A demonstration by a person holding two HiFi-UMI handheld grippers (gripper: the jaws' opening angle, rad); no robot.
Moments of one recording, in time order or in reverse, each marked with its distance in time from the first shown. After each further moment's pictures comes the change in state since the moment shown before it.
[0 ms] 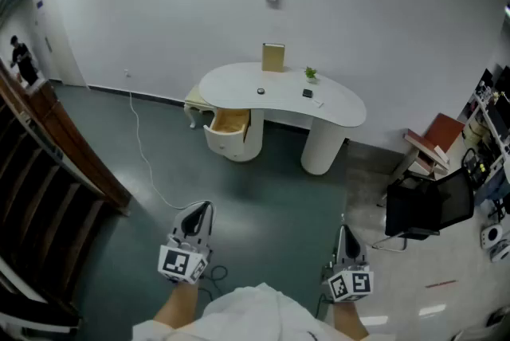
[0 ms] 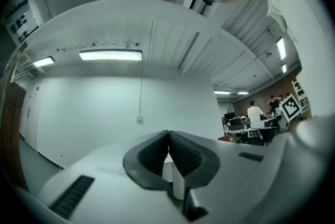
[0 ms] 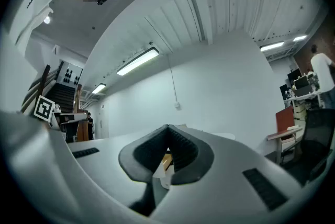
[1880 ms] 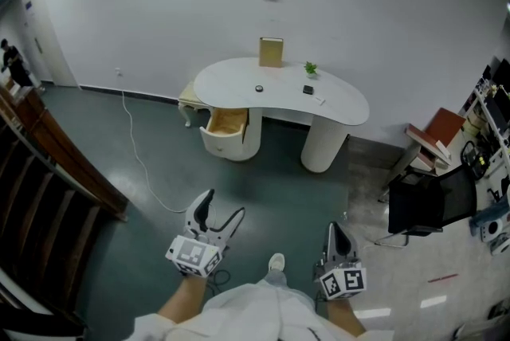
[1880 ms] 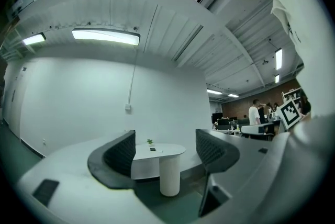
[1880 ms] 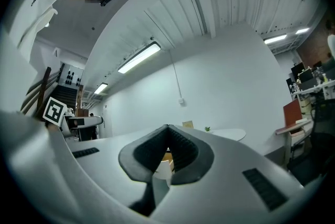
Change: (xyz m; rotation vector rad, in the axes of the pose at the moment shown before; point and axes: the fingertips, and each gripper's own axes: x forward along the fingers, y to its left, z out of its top) left arm 0.087 0.014 -0.048 -0.094 0.078 -0.139; right arm 0.078 0.036 -0.037 0.026 0.022 0.044
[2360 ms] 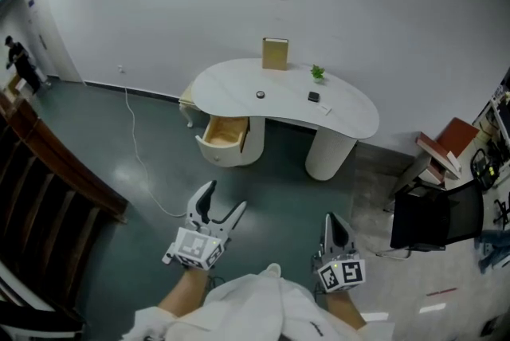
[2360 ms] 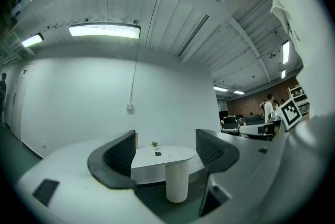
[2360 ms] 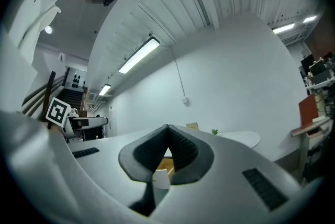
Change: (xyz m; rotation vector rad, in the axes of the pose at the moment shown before) left arm 0.139 0.038 -0.001 0.013 0.014 0.042; right arm 0.136 -0.069 0.008 0.014 0.000 0.093
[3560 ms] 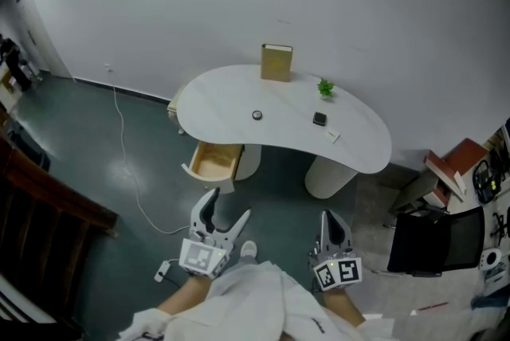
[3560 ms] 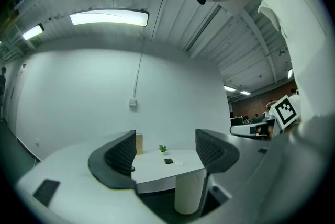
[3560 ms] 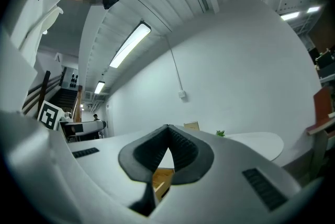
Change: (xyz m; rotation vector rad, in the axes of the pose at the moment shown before) left arm 0.198 0.109 -0.041 -0.027 -0.012 0.023; right arm 0.239 -0.089 -0.030 0.018 0.034 0.010
